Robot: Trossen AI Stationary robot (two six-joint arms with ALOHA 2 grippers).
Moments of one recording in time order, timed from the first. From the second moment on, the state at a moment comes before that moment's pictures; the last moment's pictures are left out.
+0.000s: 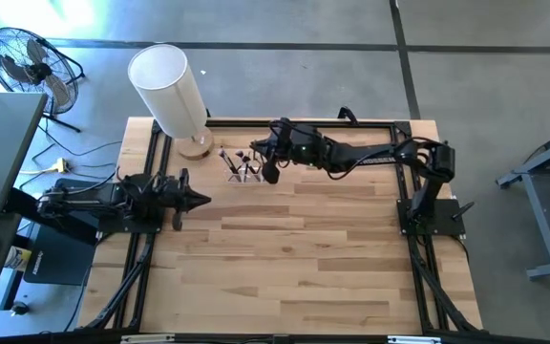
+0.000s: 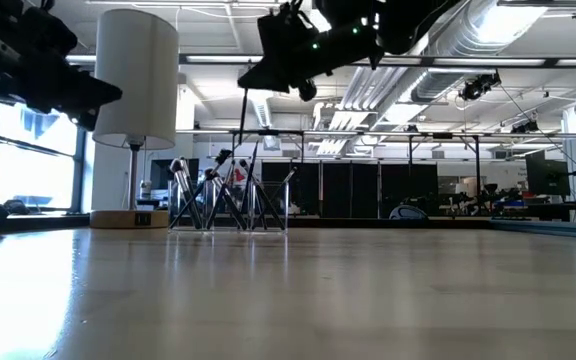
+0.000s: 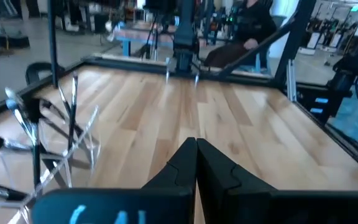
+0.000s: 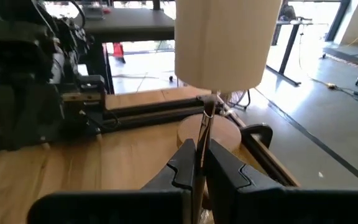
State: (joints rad) left arm 0.01 0.02 0.07 -0.14 0.00 -0.11; right arm -0.24 1.80 1.25 0.39 0.06 0.00
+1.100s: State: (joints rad) left arm 0.01 0.02 0.07 -0.13 0.02 -0.15; right arm -0.27 1.91 1.25 0.38 -0.01 0.05
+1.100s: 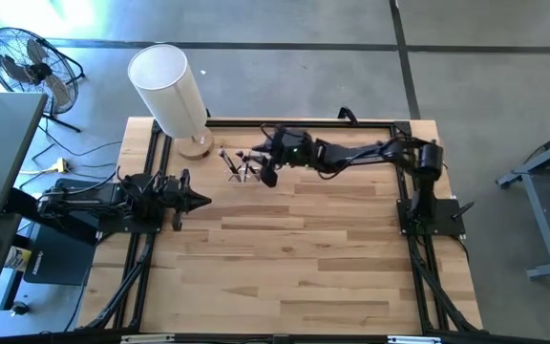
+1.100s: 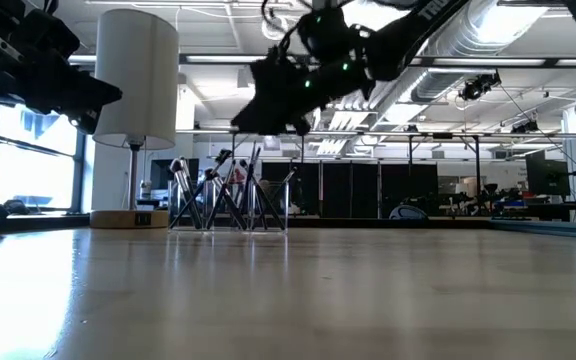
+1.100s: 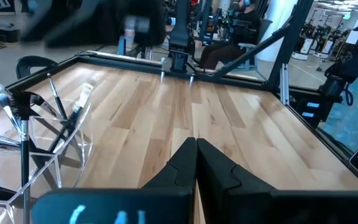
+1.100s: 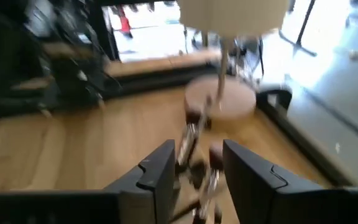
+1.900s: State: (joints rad) left arm 0.01 0.02 0.07 -0.12 0.02 -0.15; right arm 0.03 1.08 0.50 0.37 0.00 0.10
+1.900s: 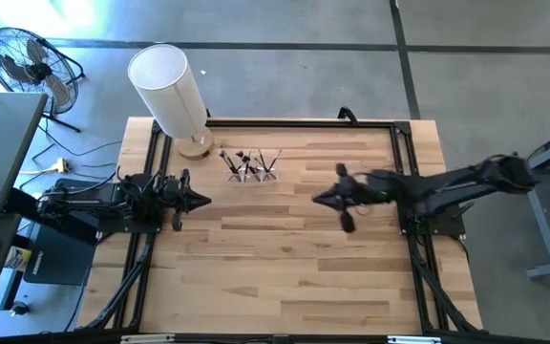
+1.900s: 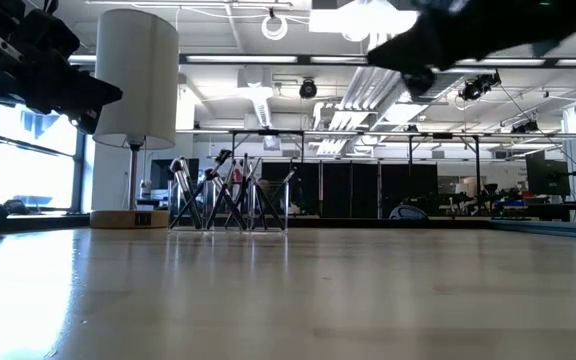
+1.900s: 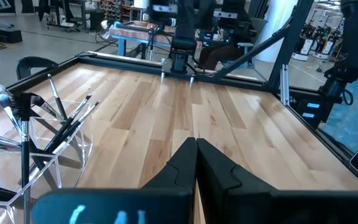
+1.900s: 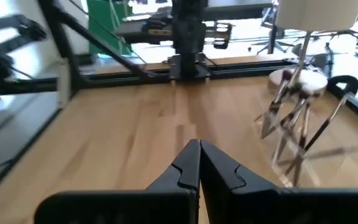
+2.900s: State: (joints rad) left arm 0.01 0.02 0.07 -0.12 0.01 -0.15; right arm 0.09 0.24 0.21 -0.25 0.14 0.12
